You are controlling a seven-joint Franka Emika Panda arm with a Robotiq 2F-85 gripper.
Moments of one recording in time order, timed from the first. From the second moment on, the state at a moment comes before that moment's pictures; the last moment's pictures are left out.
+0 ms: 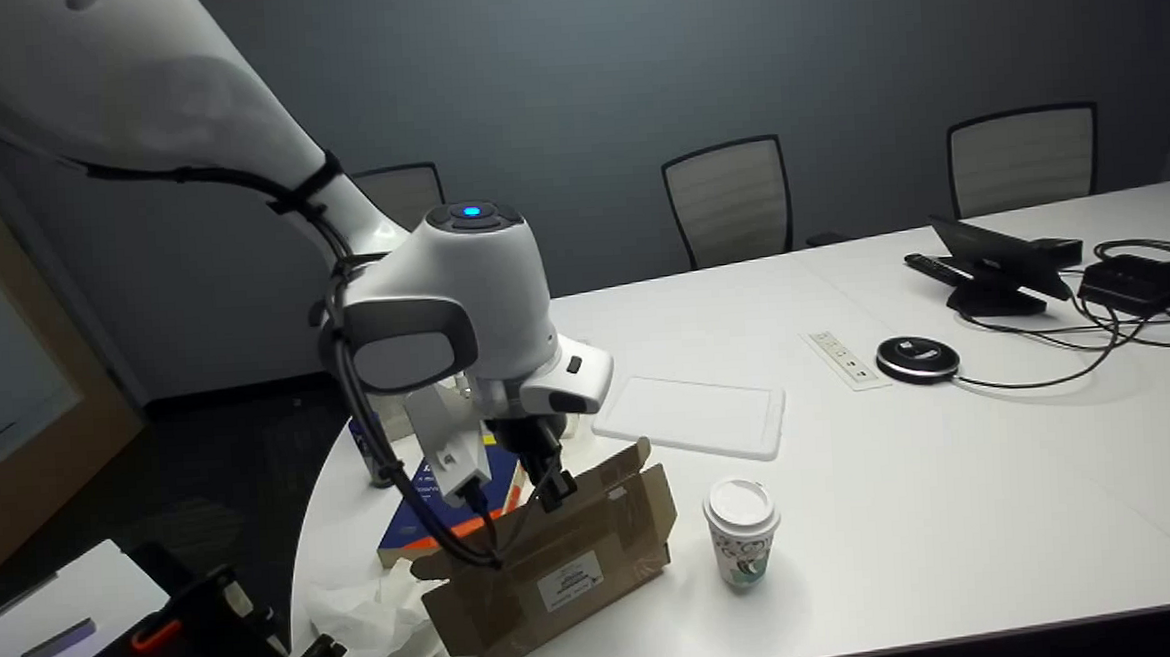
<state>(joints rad) -0.52 0.27 0.02 -2.47 0.27 2.80 -0.25</state>
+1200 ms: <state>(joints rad) -0.14 0.16 -0.14 -2.26 -0.01 2.53 0.09</state>
